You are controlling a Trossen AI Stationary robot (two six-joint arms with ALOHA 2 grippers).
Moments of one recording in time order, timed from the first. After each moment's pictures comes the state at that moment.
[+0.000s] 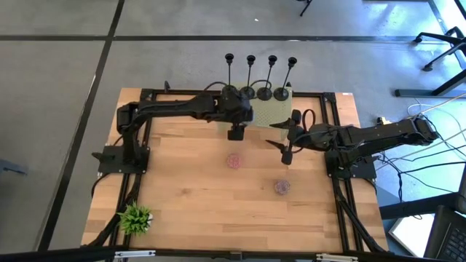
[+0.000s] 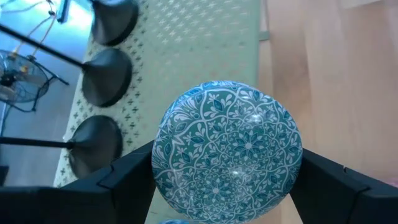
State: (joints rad) left arm 0.21 1.86 1.66 -0.64 -0.23 0.38; right arm 0.14 0.97 0.70 -0.03 0.41 -0.10
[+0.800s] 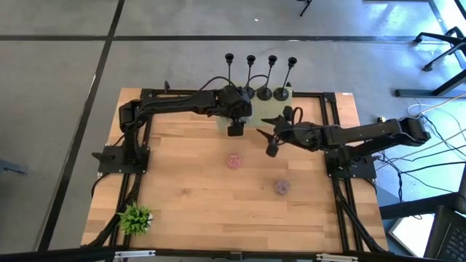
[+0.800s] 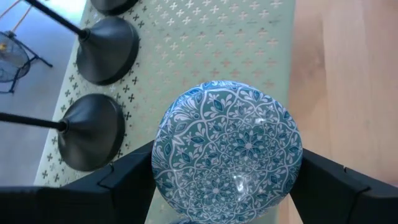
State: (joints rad) left arm 0.29 1.89 1.66 -0.65 -0.16 0.35; right arm 0.06 1.16 0.70 0.15 0.50 -0.09
